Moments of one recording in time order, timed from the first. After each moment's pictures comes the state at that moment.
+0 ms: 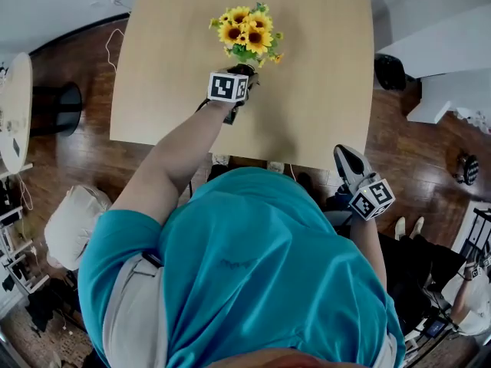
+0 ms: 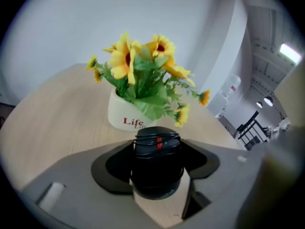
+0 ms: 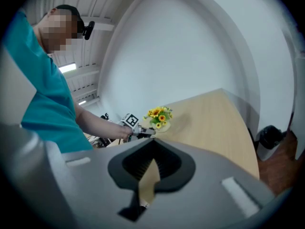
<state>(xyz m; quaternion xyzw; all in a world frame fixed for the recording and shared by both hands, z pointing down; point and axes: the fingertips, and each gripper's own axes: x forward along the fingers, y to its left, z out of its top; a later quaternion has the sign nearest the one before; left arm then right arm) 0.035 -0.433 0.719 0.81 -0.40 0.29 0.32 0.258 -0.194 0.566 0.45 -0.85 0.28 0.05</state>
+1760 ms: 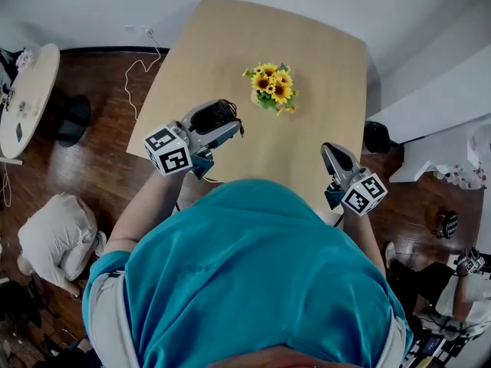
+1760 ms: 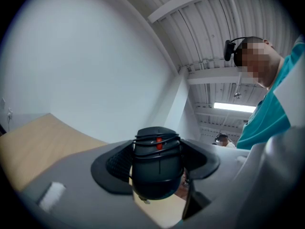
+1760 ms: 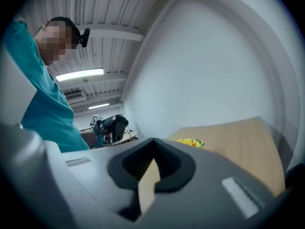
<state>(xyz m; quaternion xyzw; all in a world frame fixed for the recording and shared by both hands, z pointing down) -0.078 -0.313 0.391 0.94 -0.25 -0.12 0.20 0.161 -0.271 0.440 0.36 -0.92 0.16 -0.01</state>
